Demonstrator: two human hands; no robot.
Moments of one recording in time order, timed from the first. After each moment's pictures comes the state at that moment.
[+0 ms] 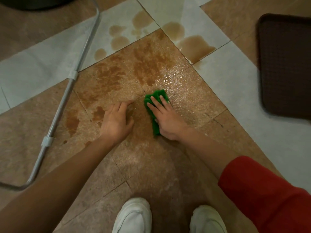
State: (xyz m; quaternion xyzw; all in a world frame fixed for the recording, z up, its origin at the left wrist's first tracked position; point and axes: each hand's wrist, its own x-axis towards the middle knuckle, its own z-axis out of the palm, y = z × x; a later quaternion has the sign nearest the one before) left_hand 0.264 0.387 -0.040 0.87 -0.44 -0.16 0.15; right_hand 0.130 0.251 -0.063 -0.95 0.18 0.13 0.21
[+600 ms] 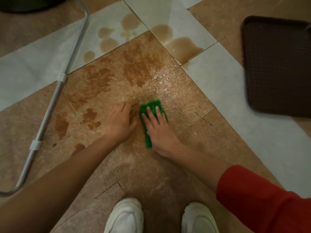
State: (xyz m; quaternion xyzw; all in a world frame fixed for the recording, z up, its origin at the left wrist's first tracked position) left_hand 0.241 0.363 -0.042 0.85 -0.48 -0.18 0.16; right_hand 0.098 0.288 -0.066 -0.95 0.21 0.15 0.17
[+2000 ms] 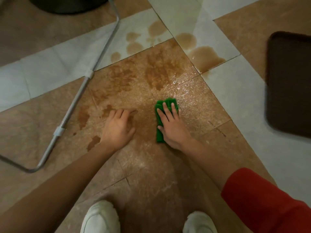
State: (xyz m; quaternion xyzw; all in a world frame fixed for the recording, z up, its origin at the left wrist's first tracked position) left_hand 0.252 0.413 -0.029 0.88 -0.45 -0.12 0.11; right_hand 0.118 0.260 -0.064 -0.95 0.20 0.14 0.19
